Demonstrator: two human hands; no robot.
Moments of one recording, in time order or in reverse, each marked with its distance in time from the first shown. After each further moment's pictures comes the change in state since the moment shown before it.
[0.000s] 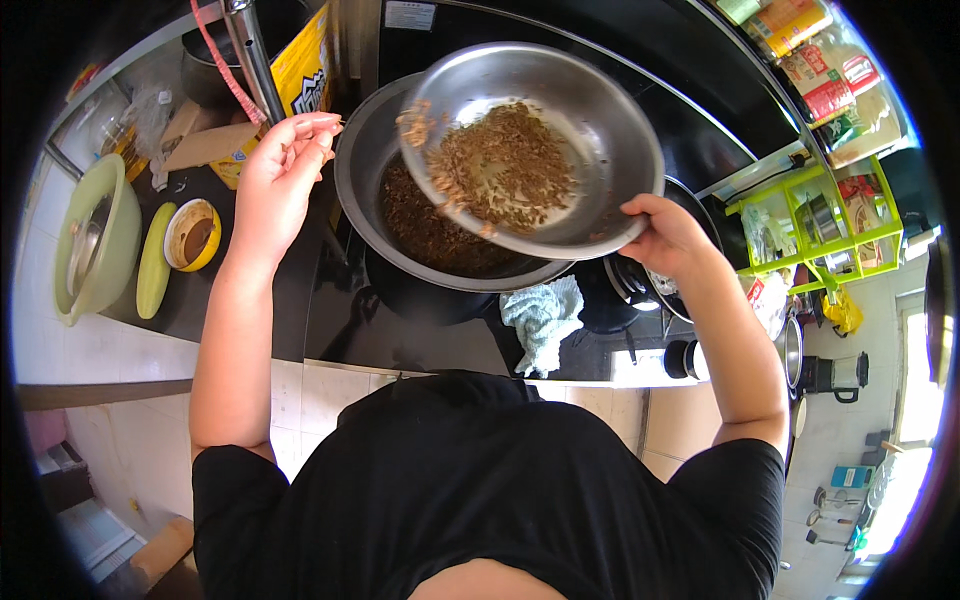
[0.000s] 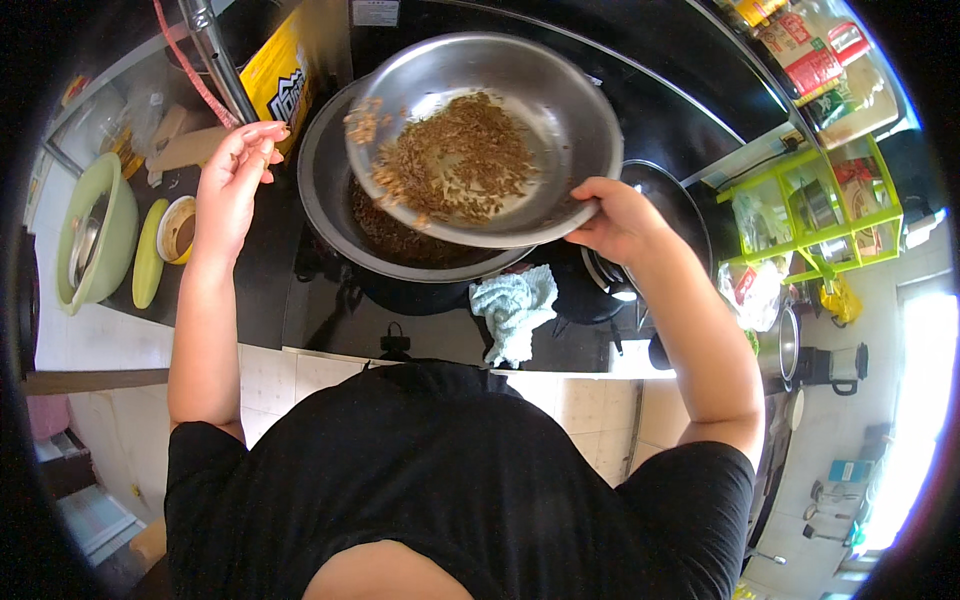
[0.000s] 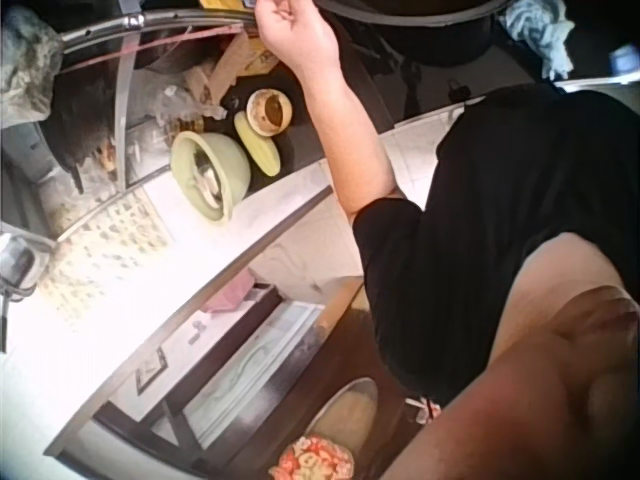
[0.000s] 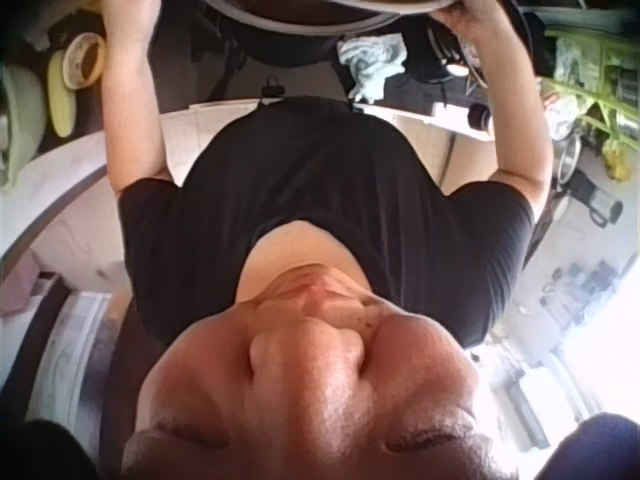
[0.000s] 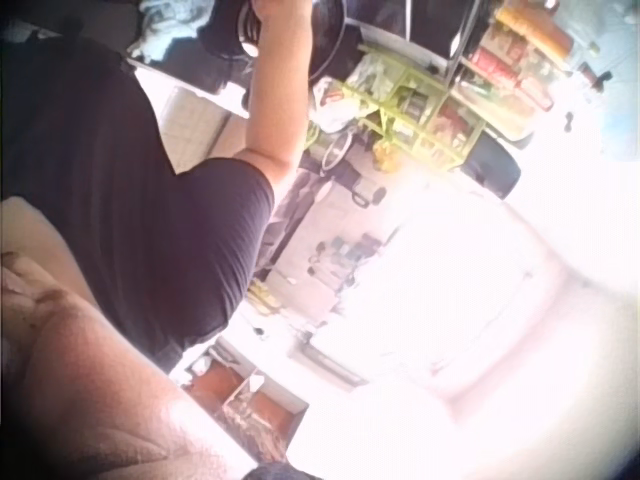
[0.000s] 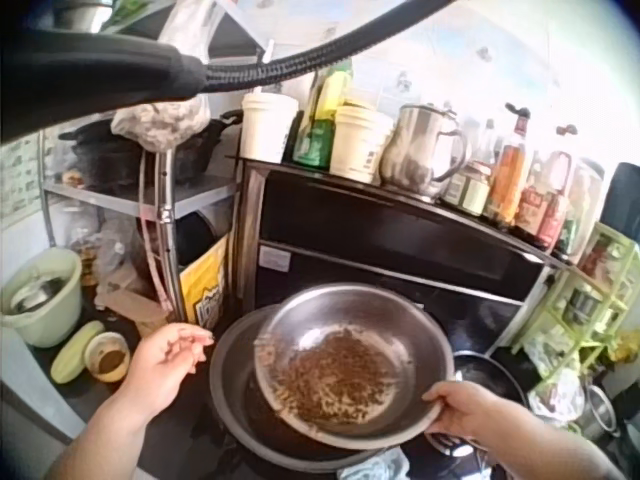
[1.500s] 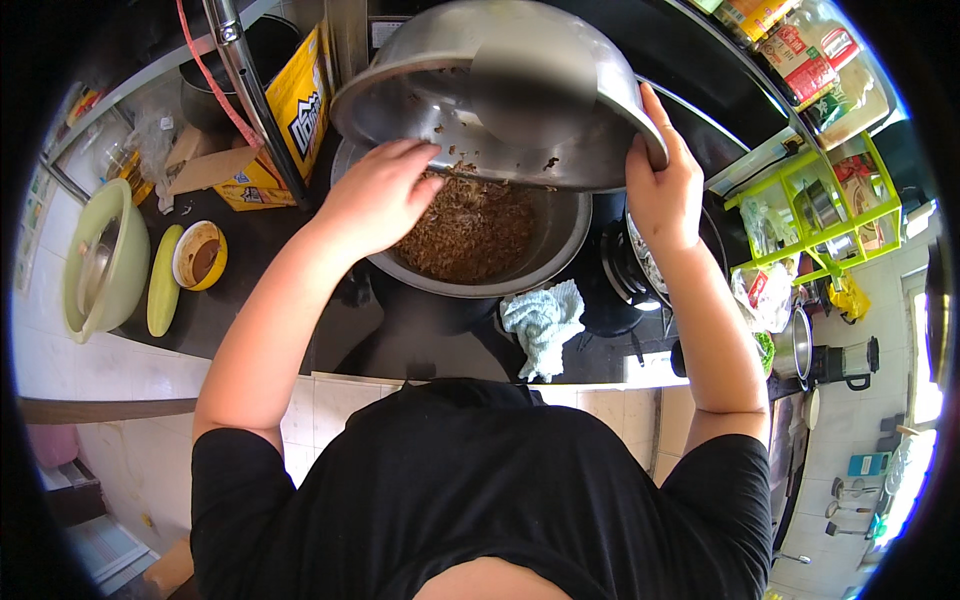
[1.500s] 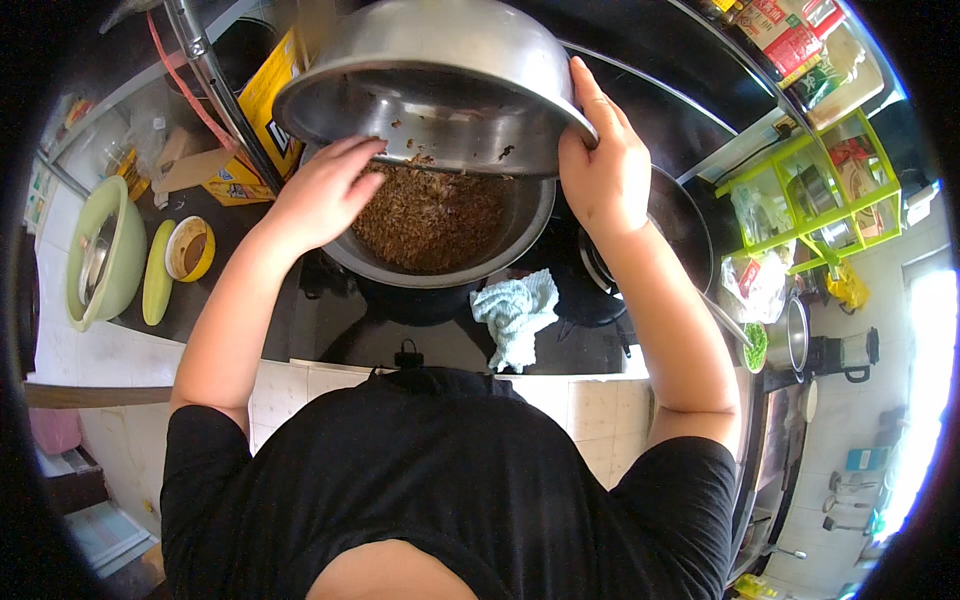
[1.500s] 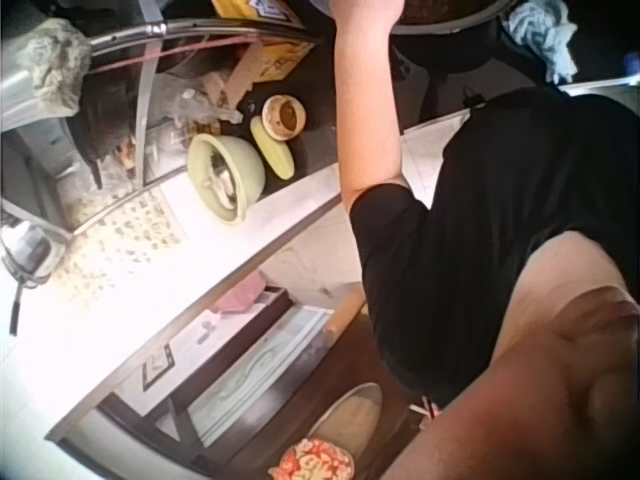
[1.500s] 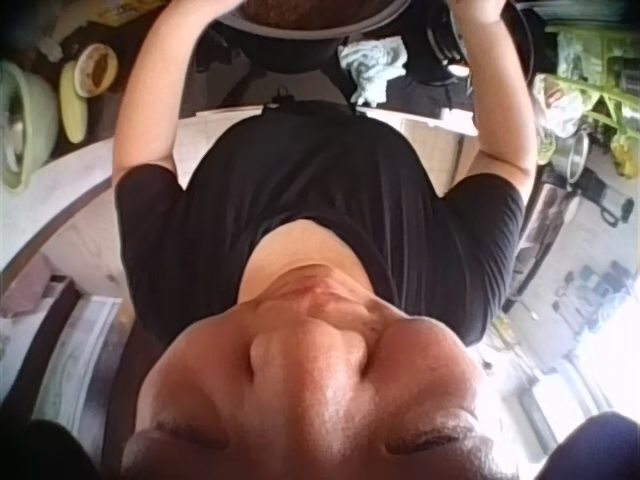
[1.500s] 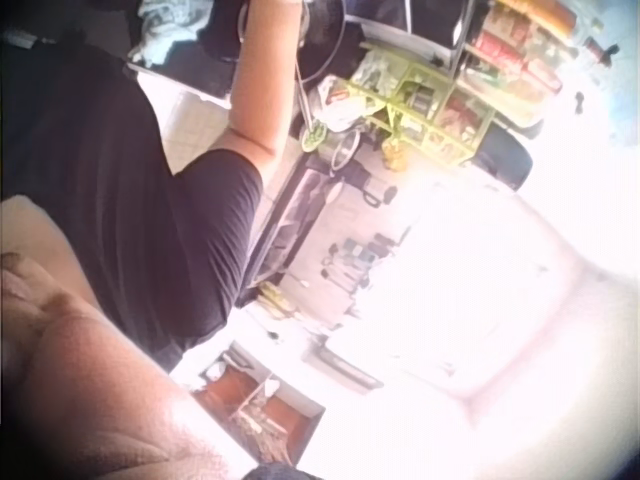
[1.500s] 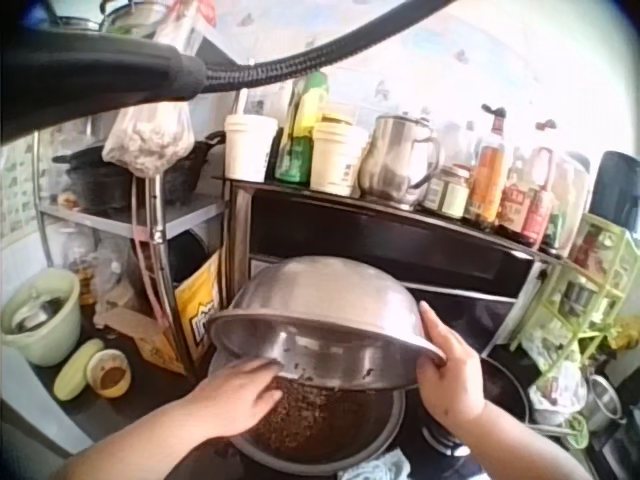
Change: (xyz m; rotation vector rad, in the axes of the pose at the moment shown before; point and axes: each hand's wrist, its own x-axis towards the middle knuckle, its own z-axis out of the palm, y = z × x) left_hand 0.018 0.008 0.071 0.848 -0.435 0.306; right_hand -0.020 -0.010 0.031 -0.937 0.429 -1.533
